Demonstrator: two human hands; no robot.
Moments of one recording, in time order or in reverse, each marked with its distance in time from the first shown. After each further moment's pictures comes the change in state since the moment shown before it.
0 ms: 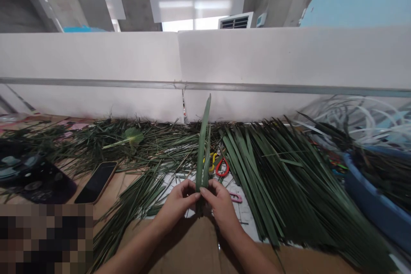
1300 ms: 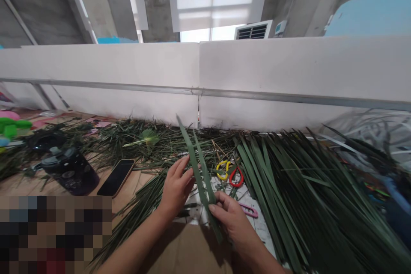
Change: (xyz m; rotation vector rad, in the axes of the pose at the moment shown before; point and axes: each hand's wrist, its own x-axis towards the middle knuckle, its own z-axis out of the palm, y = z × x) left_hand 0.008 0.035 -0.048 1.185 0.361 0.787; right_hand -0.024 -0.029 0.015 0.107 -0.231 0.249
